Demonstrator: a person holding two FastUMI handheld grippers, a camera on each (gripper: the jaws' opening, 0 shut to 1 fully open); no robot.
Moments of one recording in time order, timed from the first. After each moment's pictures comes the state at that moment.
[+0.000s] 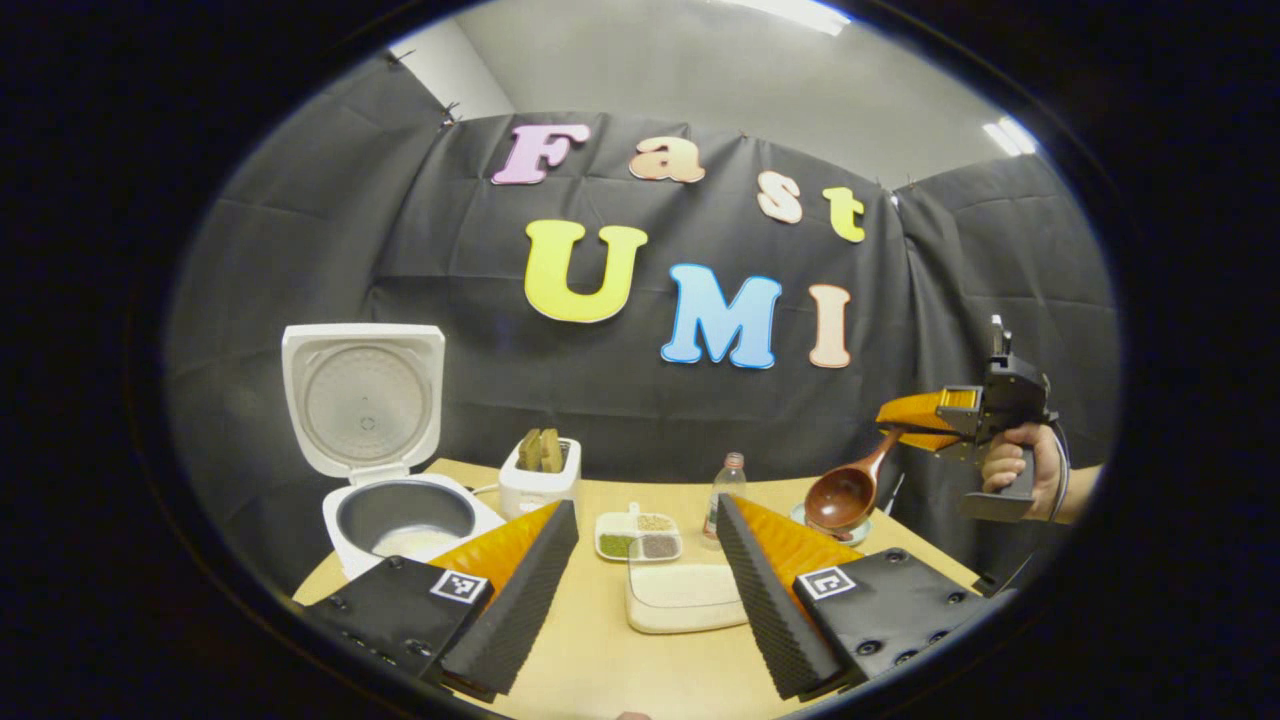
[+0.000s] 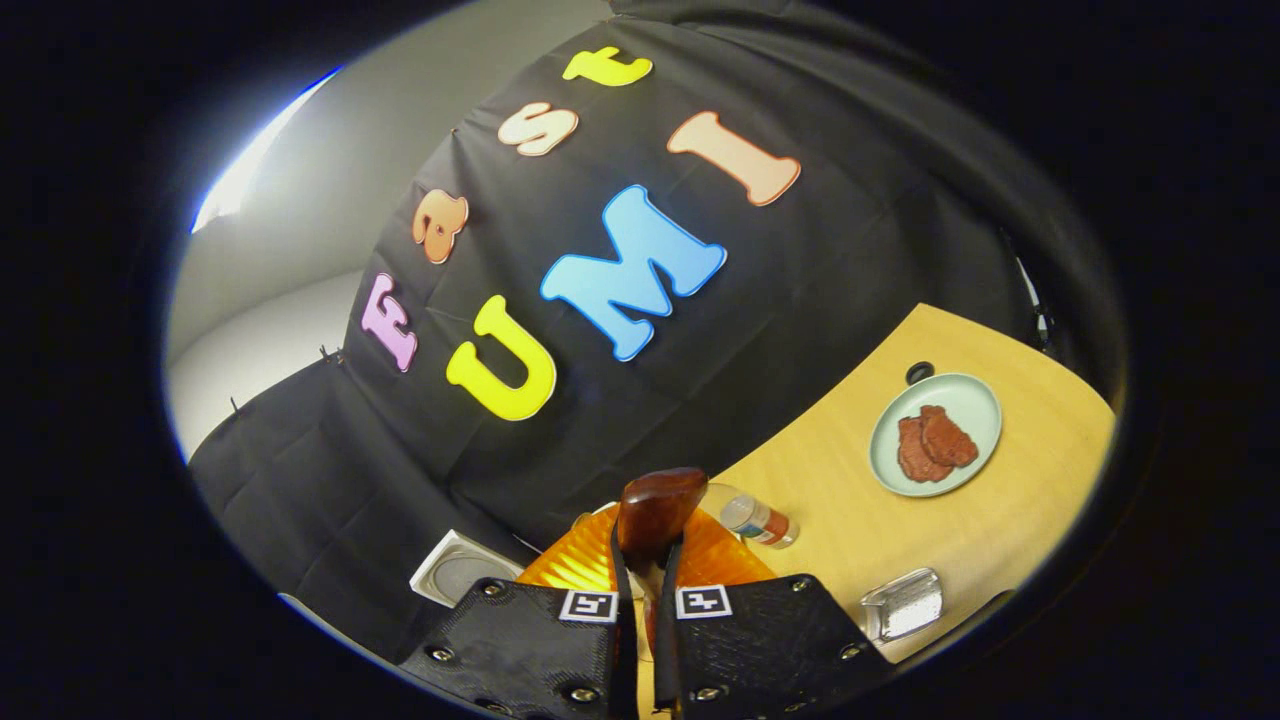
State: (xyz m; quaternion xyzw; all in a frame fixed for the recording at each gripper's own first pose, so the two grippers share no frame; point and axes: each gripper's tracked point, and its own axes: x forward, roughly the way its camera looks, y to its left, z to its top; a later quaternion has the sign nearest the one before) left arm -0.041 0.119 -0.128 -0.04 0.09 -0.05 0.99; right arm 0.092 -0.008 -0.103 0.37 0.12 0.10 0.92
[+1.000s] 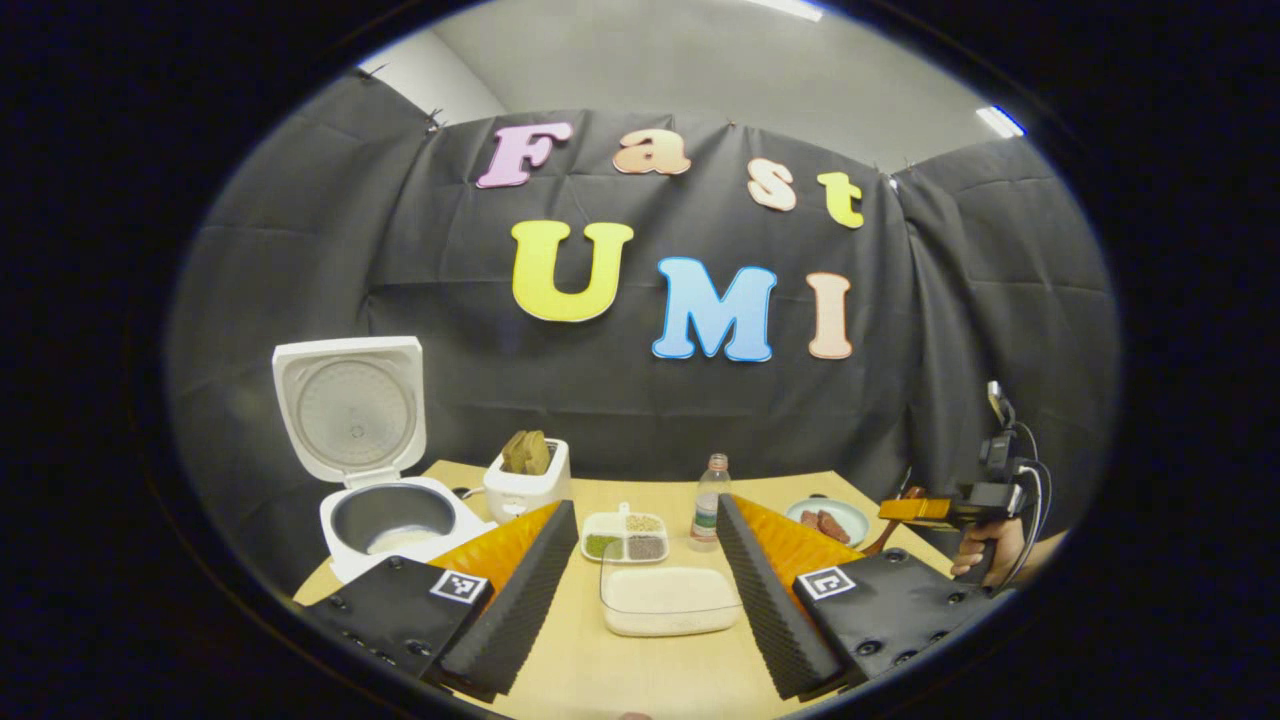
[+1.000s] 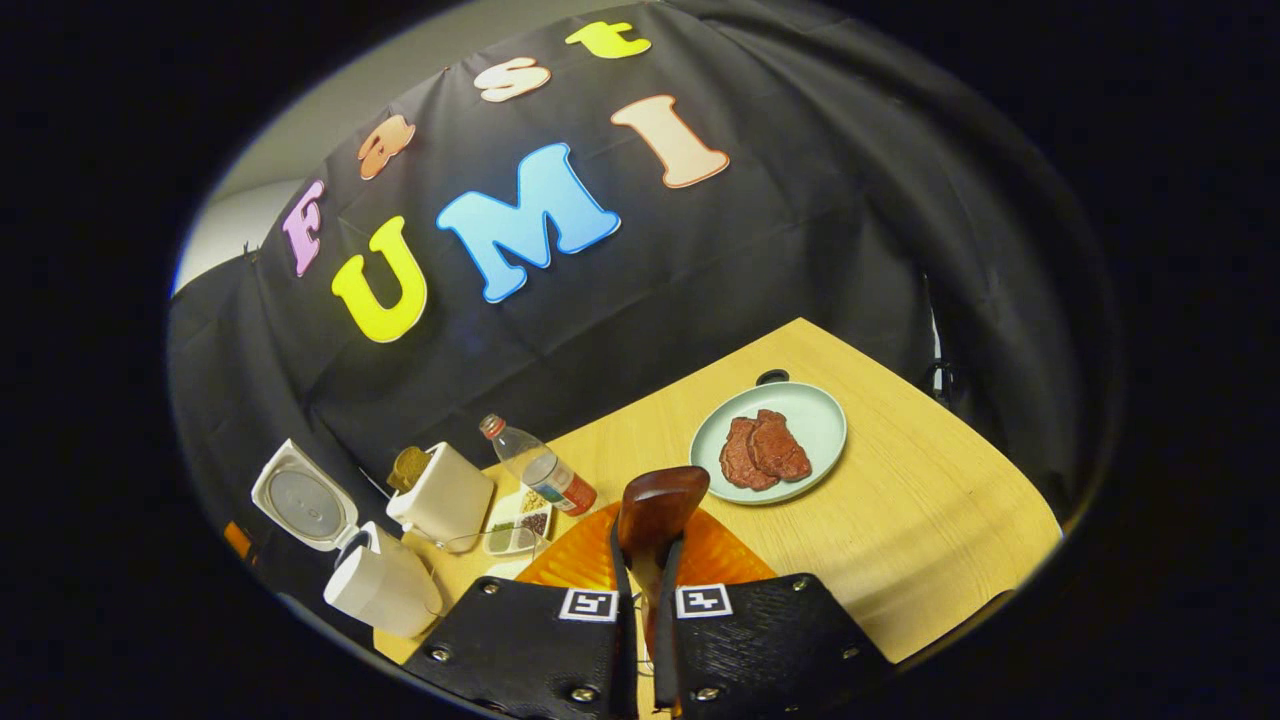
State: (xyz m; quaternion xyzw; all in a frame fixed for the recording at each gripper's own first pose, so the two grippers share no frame) left arm -0.032 0.081 -0.113 -0.02 0.10 -0.03 0.99; right arm 0.083 -0.087 -0.235 0.21 0.20 -0.02 0.96
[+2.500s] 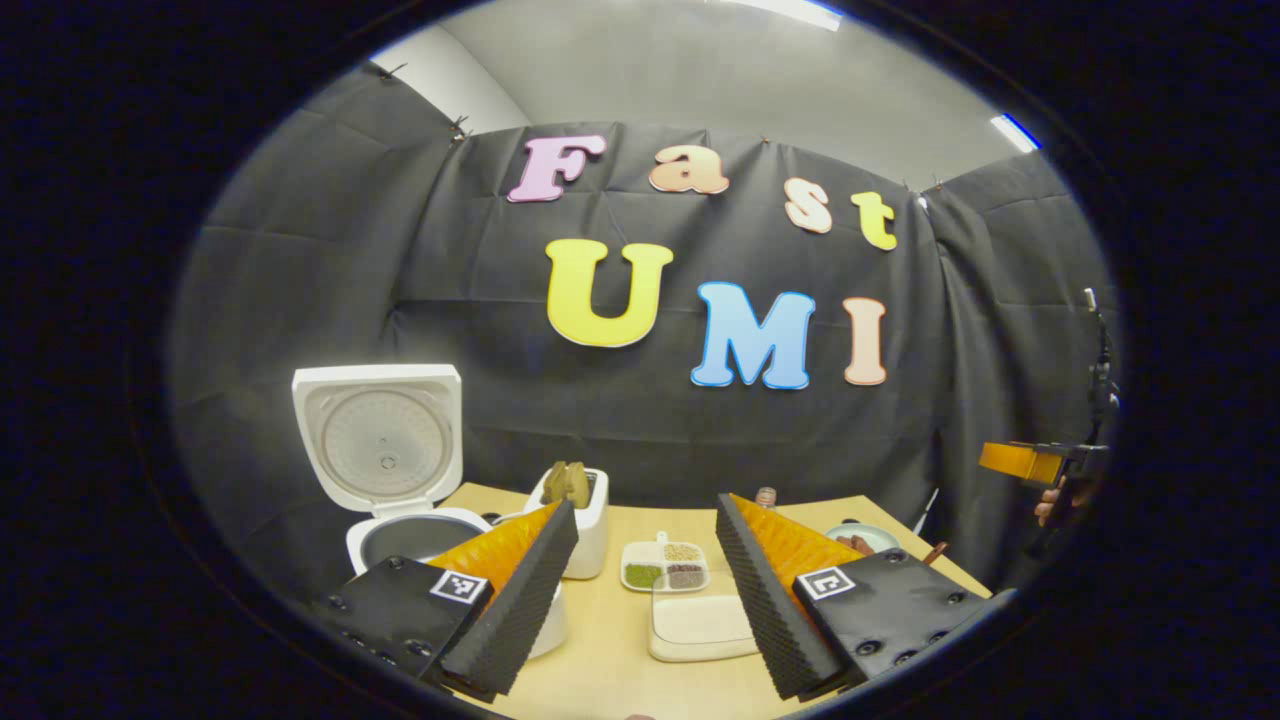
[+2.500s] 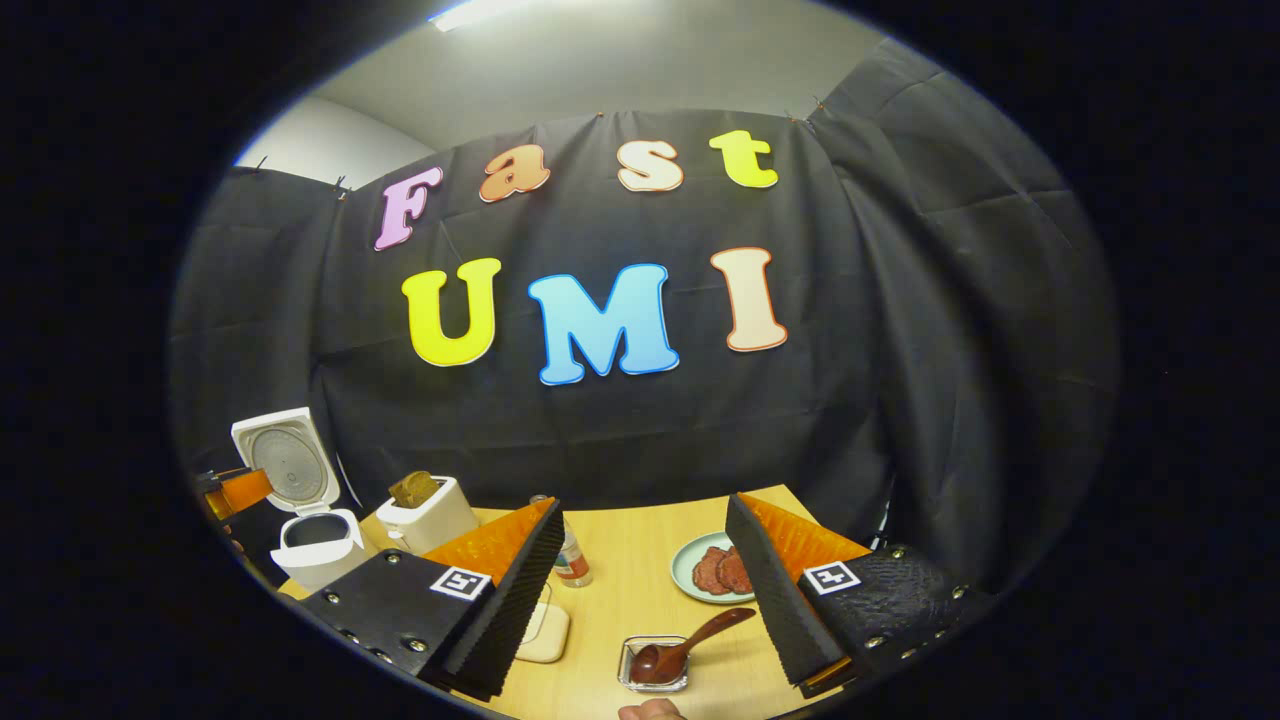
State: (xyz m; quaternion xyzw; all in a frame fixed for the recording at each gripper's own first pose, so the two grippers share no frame) left arm 0.001 0.159 -0.074 -0.03 0.07 0.02 1.00; right arm 0.031 -0.045 -0.054 0.03 0.04 -0.03 1.00
